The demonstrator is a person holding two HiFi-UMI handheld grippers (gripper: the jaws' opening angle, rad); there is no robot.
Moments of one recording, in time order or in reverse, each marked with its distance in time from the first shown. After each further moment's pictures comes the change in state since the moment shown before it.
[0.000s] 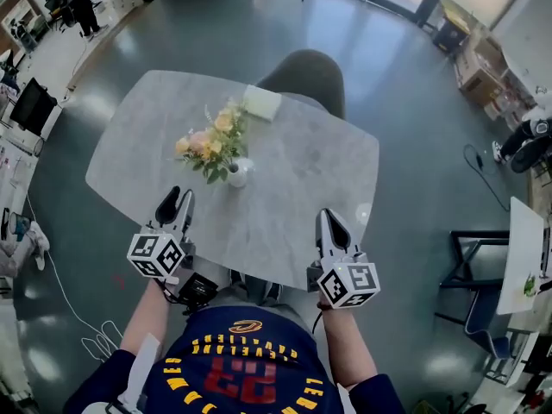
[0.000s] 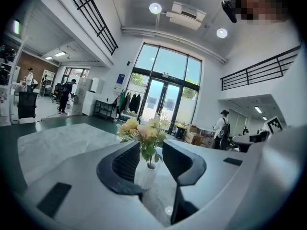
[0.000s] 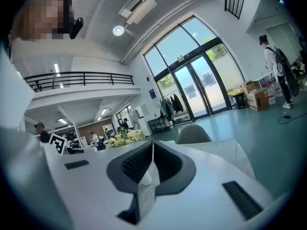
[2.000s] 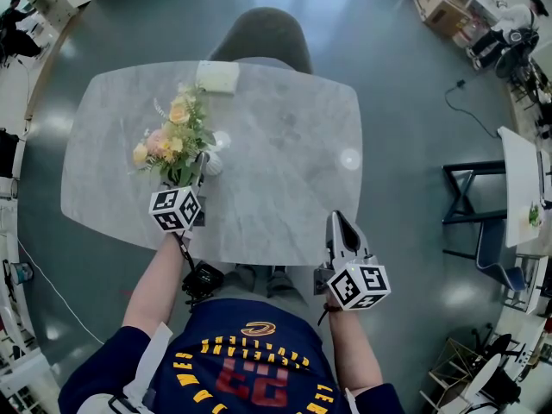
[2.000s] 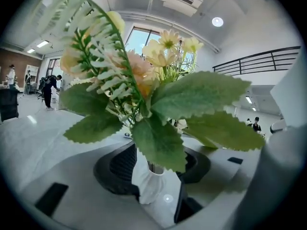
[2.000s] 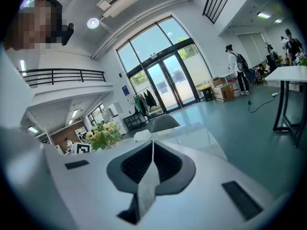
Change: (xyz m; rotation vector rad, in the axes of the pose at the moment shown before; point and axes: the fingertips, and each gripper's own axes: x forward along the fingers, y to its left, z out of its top) left arm 0.163 0.006 -0.094 0.071 0.150 -0.110; right arm -0.061 -0.047 -0.059 0.150 0.054 -0.329
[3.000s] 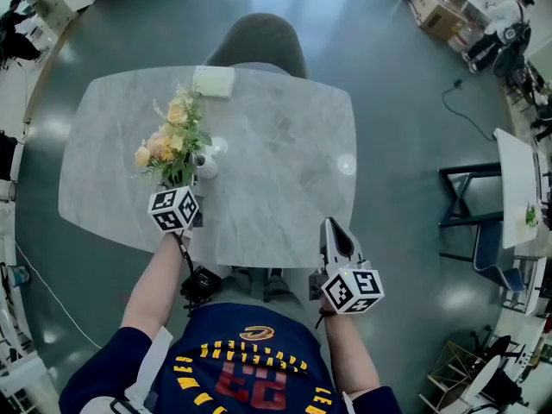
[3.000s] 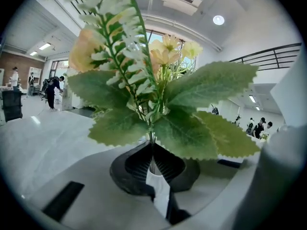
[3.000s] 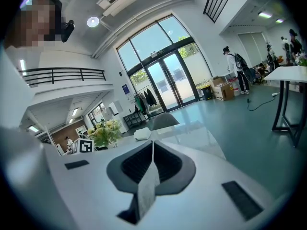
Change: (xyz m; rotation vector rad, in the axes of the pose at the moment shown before) left arm 0.004 0.005 0.000 -0.006 -0.001 0.035; right arm -0.007 0.000 -0.012 -0.004 0.020 -0.002
